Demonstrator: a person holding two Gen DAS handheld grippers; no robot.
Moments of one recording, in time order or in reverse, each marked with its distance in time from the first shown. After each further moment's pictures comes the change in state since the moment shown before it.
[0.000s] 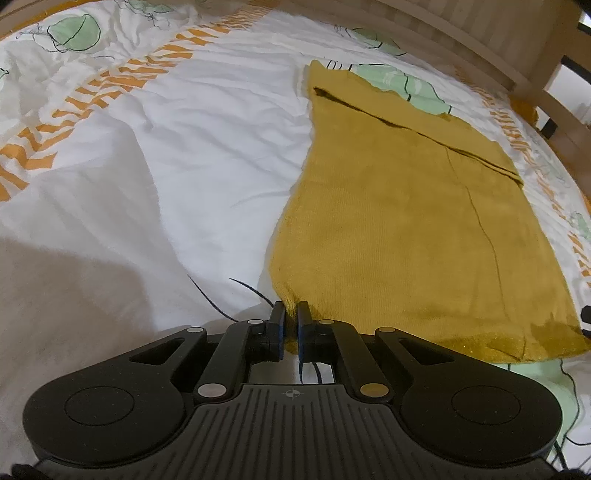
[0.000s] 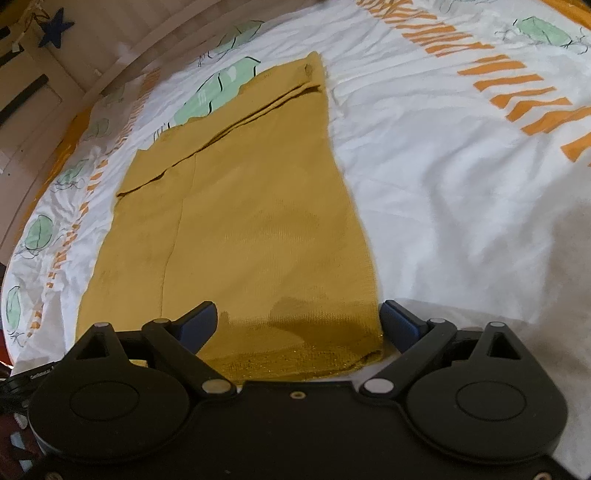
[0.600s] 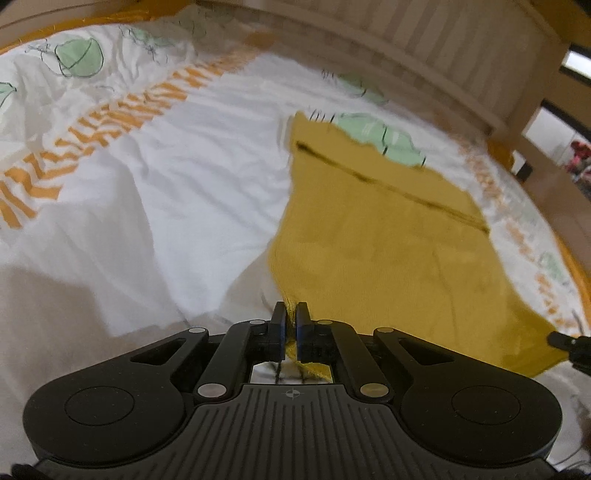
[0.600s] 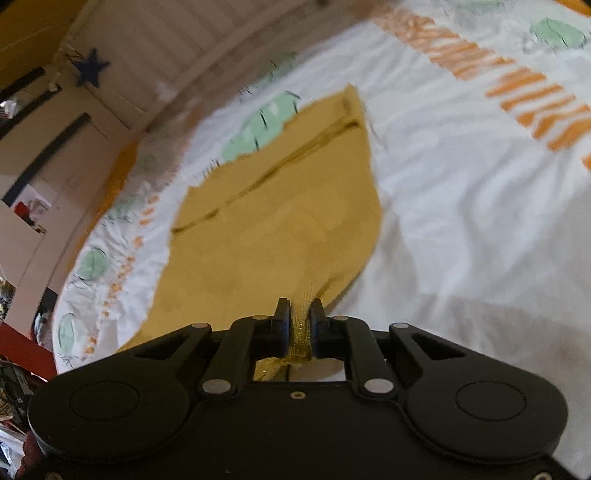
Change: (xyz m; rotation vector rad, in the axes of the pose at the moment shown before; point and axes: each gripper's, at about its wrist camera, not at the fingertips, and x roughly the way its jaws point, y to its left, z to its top) left arm -0.035 -0.001 0.010 -0.048 -0.150 -0.088; right arm -0.027 0.002 0.005 0.034 -0.115 0.188
